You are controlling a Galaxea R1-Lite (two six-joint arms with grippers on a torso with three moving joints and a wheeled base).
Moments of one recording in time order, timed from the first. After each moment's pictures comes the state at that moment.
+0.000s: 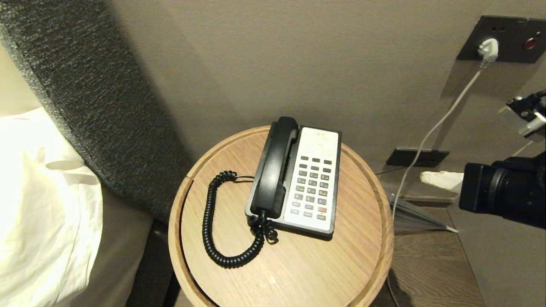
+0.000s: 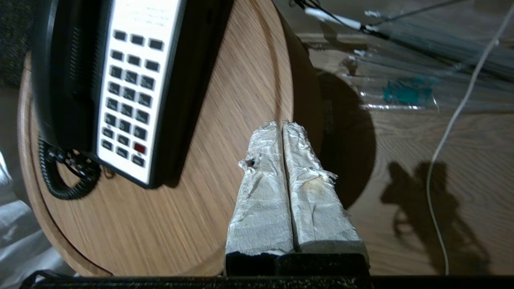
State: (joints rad) left arm -0.01 0.00 0.00 -0.09 -0.01 0.08; right arm 0.54 1.22 -0.80 -0.01 -0.13 0.39
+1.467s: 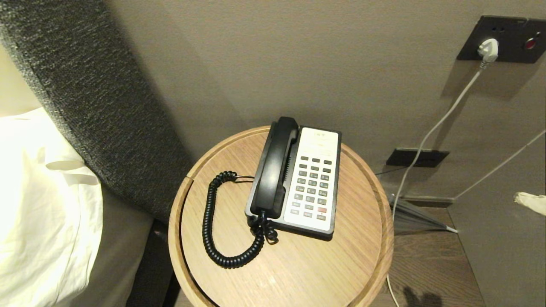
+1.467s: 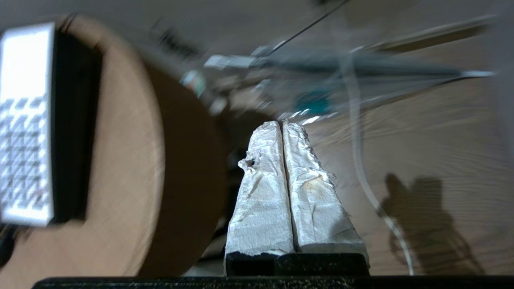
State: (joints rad) left arm -0.01 0.00 0.00 -0.09 -0.01 0.08; right arm 0.21 0.90 -0.57 -0.02 -0.16 0.40
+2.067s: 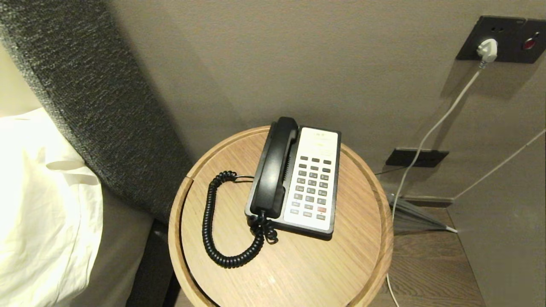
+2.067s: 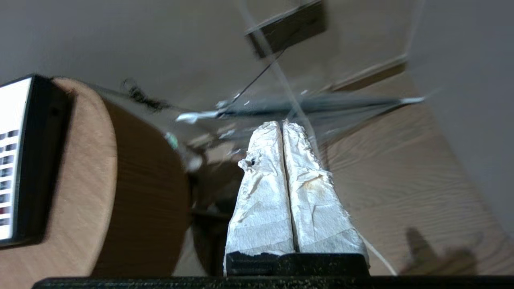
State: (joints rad) left arm -0.01 0.00 0.00 -0.09 -0.01 0.08; right arm 0.04 0.45 -0.30 -0.05 -0.21 0.40
